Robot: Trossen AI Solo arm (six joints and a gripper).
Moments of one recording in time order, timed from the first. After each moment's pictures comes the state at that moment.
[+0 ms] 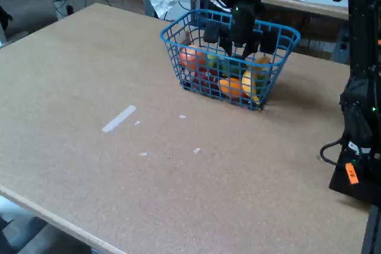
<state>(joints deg) -21.8 107.2 72.2 -33.9 13.2 47.5</state>
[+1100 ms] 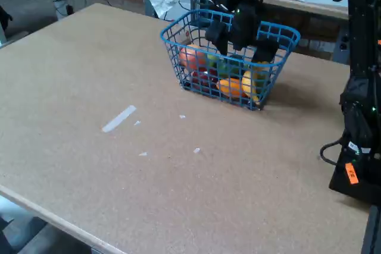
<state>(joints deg) -21.8 107.2 70.4 -35.3 11.4 63.0</state>
